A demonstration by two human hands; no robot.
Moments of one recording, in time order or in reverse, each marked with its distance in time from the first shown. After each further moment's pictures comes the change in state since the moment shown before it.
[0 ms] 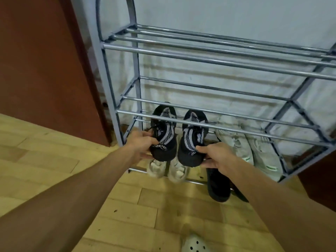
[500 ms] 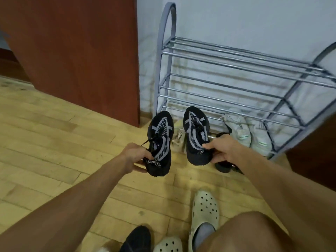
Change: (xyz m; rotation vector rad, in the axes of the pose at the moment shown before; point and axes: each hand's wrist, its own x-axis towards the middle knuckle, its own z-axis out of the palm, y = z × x) left_hand -0.172 -0.083 -0.116 0.051 -0.049 -0.141; right_hand -0.175 0.014 0.021 -0.315 -0.068 -0.025
